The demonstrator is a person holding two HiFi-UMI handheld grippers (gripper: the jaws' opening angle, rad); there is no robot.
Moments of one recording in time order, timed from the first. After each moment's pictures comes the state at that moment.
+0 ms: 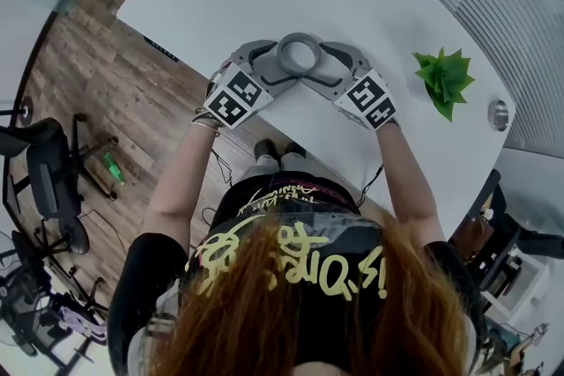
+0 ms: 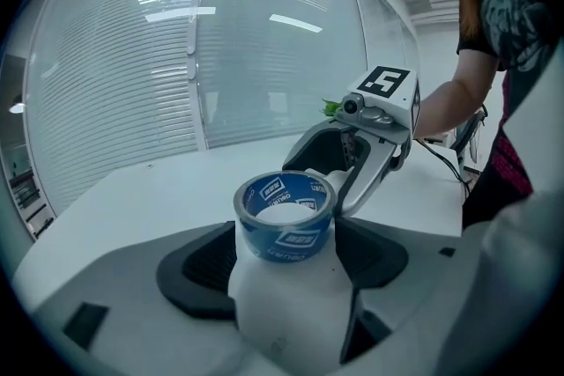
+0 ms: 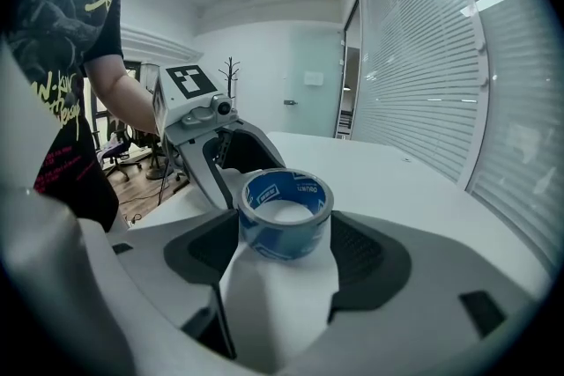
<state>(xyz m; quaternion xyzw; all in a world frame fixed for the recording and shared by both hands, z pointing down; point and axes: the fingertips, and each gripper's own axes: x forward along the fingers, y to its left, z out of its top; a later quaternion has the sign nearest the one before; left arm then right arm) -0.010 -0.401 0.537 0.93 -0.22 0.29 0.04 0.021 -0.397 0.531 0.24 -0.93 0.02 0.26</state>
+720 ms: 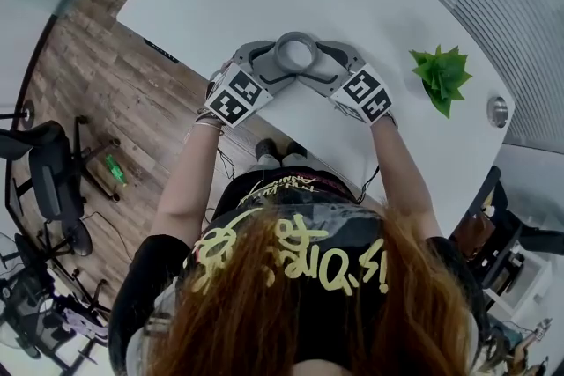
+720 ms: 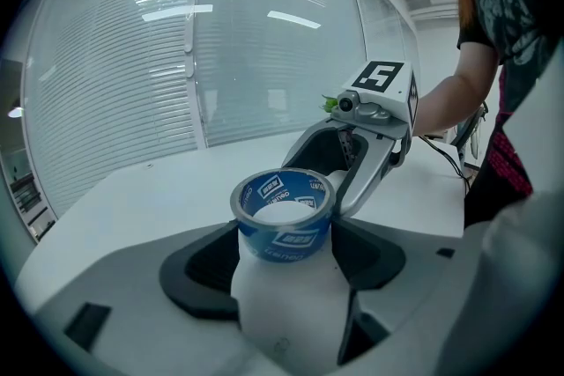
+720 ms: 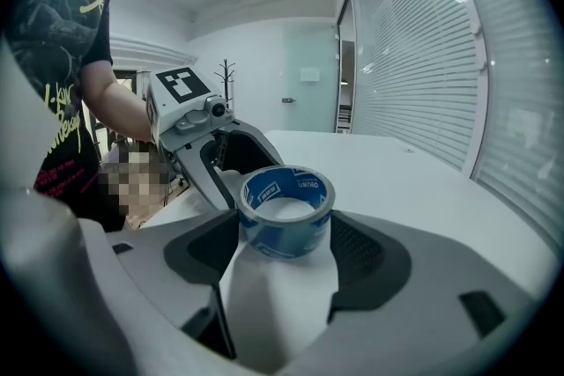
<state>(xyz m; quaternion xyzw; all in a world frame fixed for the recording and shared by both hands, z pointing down) -0.010 -0.402 0.540 0.93 -0.21 0.30 0.03 0.017 -0.400 0.536 0.24 -0.93 0.05 0.26</state>
